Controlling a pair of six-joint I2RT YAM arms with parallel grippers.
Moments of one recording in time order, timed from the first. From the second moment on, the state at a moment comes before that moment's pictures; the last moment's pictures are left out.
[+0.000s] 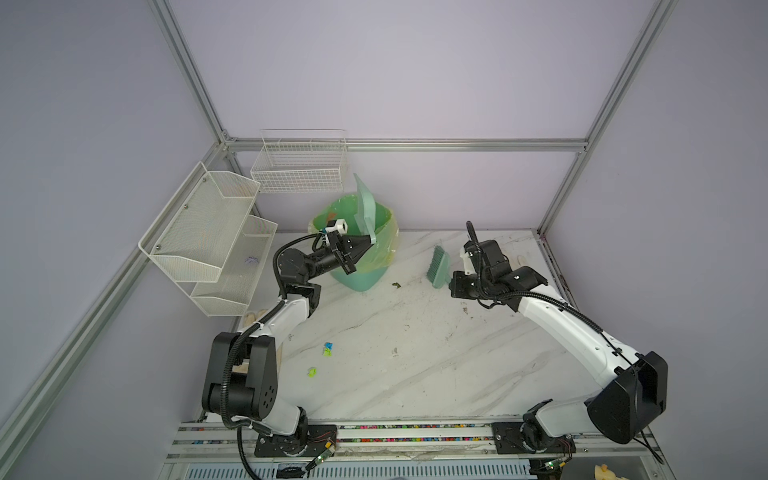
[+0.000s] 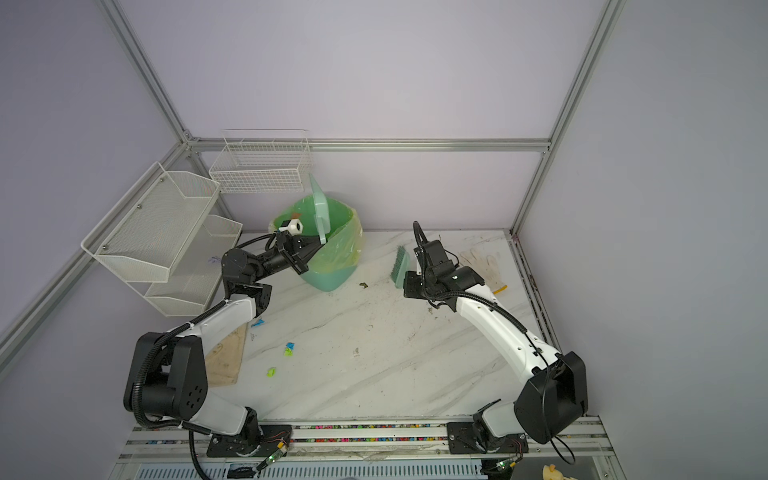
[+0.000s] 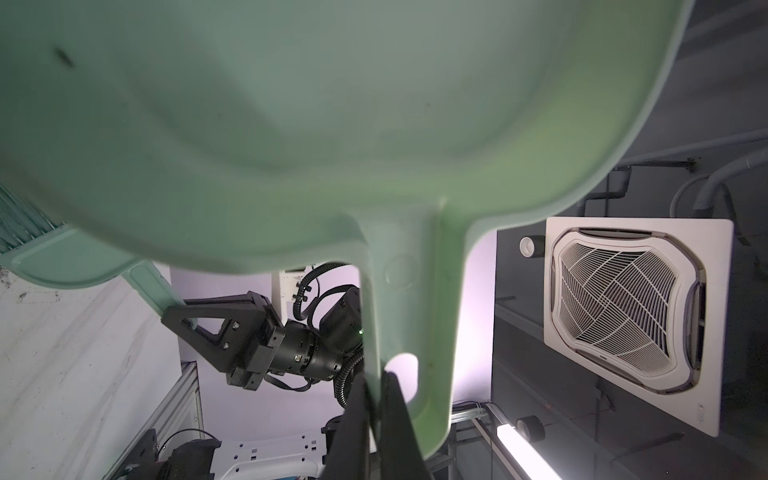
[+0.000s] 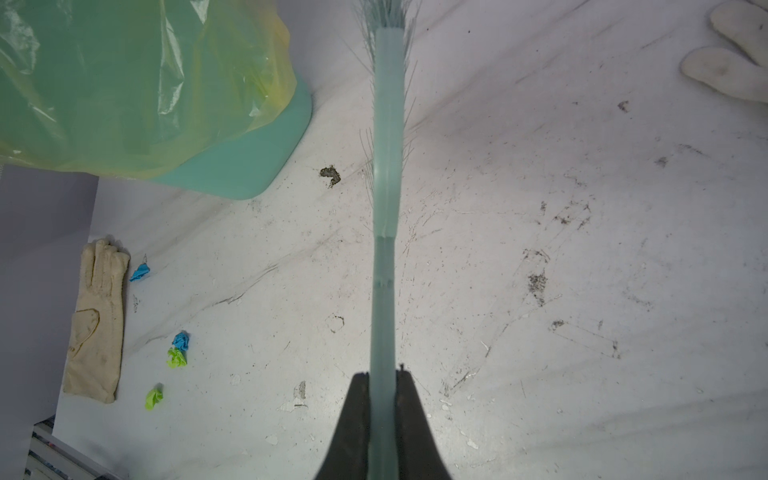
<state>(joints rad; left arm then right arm) -0.11 1.53 0.96 1.09 1.03 -2.05 0.51 1.41 1.29 -0.73 -0.05 0.53</state>
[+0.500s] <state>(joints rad) -0.15 1.26 1.23 -0.24 0.96 -1.18 0.51 1.37 1.26 -0.72 -0.07 0.53</state>
